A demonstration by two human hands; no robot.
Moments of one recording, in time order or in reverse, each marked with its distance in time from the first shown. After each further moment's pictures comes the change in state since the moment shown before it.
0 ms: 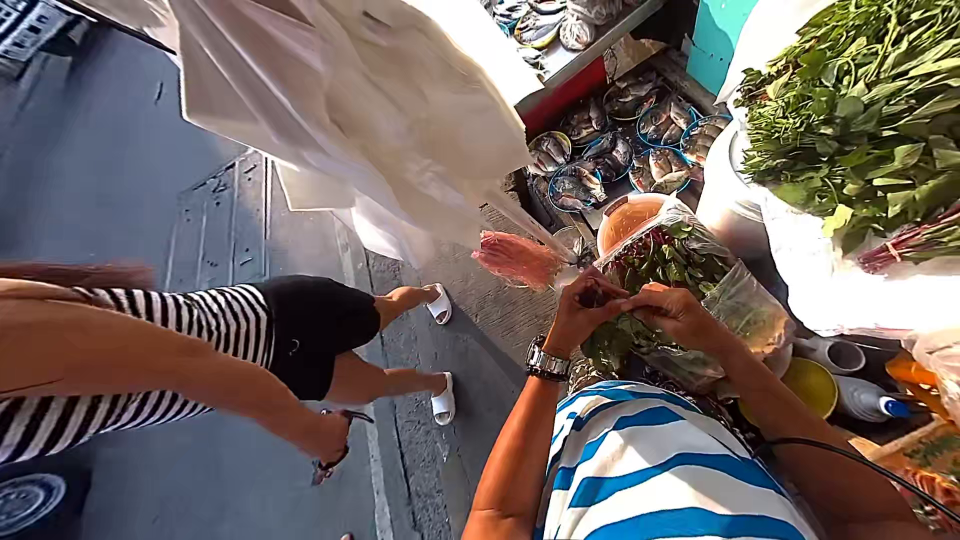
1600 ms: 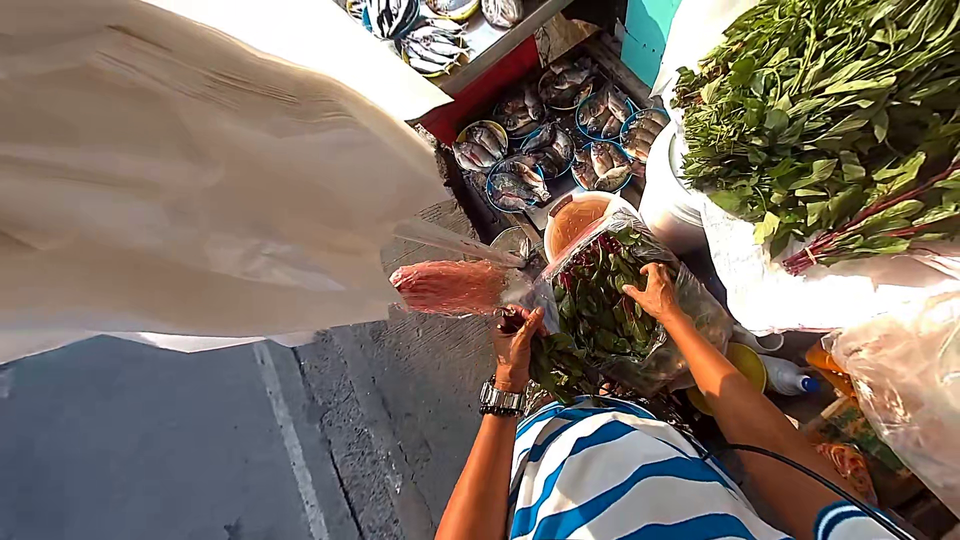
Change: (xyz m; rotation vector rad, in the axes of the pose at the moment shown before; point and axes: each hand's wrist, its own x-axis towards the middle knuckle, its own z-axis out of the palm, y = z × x) left_hand 0.009 -0.063 -0.015 -0.238 0.495 -0.230; right_hand -0.003 0.146 -0.045 -0.489 0.238 0.956
